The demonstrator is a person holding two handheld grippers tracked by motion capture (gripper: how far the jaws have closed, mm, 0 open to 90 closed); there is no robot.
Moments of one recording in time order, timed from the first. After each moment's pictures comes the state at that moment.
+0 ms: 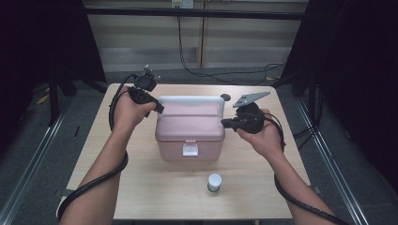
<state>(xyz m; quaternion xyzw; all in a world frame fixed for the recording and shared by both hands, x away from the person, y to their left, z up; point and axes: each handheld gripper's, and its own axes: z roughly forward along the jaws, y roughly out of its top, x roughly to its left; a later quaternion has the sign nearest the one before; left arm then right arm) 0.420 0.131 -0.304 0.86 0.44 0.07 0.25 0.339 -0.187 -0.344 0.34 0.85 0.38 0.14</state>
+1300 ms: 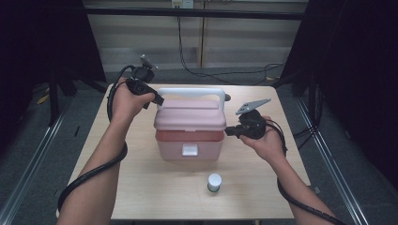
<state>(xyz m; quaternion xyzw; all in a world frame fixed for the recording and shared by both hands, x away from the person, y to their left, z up) 0.434 0.134 -0.288 0.85 0.45 0.06 0.27 0.339 -0.199 -0.373 0.35 0.85 0.37 0.11</state>
